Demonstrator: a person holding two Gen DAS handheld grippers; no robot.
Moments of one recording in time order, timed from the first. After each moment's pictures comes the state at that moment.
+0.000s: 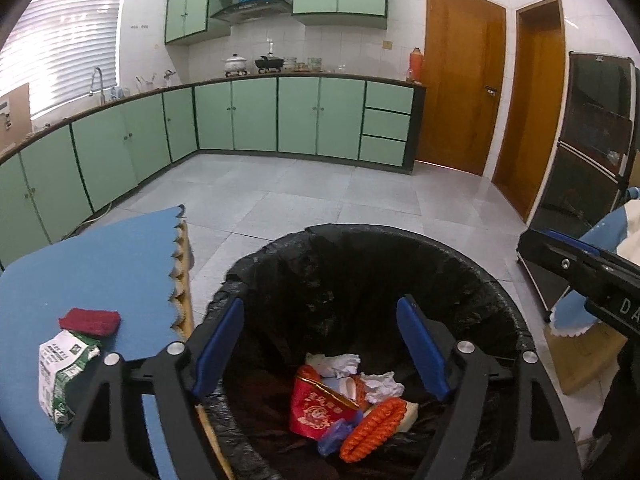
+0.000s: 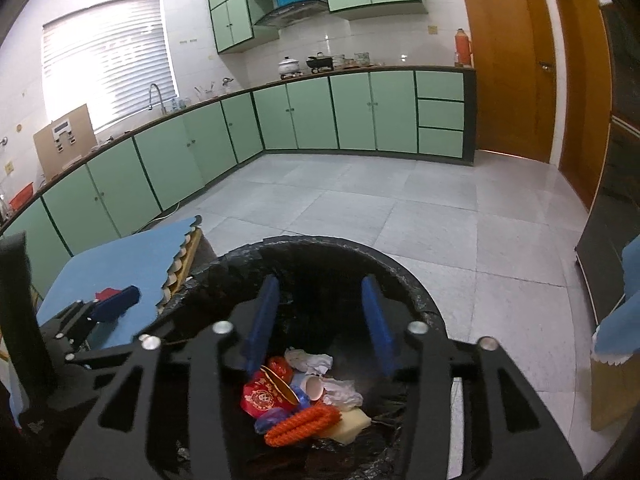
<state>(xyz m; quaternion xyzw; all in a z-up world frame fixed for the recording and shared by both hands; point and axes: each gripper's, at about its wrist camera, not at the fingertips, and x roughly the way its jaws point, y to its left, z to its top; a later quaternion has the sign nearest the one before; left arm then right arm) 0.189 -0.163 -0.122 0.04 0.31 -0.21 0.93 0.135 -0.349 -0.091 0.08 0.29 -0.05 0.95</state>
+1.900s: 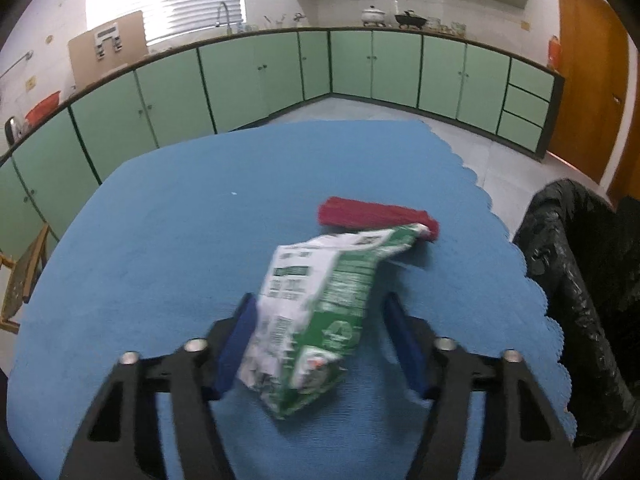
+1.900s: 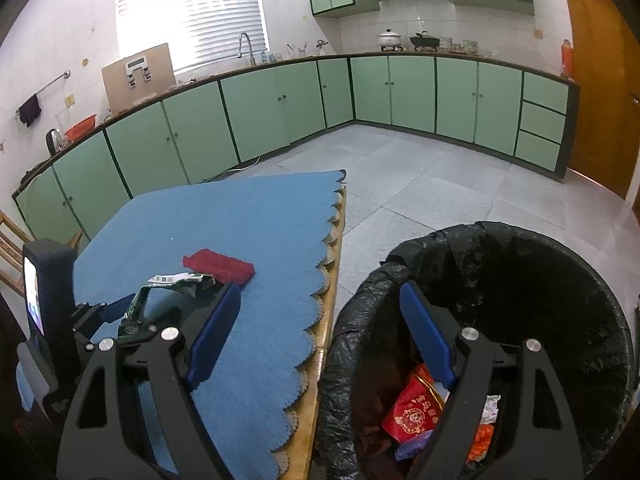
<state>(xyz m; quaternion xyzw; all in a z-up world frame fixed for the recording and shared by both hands) 0.232 0.063 -0.185 0.02 0.39 0.01 0.92 0.219 -0.147 -0.117 0.02 0.33 0.10 0.94</state>
